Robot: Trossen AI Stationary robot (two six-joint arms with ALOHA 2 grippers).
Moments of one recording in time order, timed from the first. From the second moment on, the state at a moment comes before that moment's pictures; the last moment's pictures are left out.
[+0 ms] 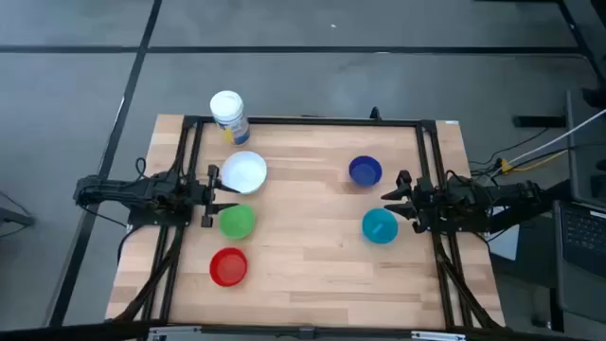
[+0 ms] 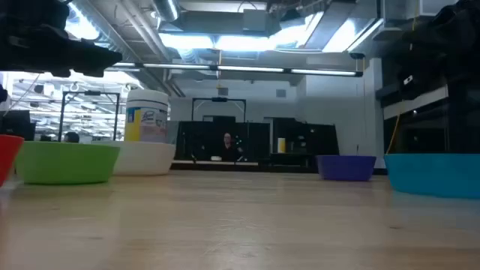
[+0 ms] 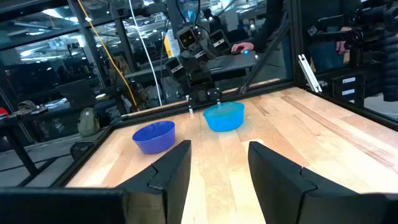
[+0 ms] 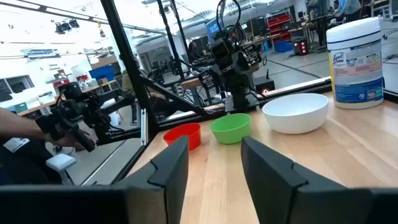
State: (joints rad) left arm -0.05 0.00 0.01 0.01 -0.03 0.21; right arm 0.15 0.00 0.02 0.07 0.01 0.31
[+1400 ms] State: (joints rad) left arm -0.05 0.02 0.16 0.72 -0.21 -0.31; right arm 0.15 0.01 0.16 0.63 0.15 0.34
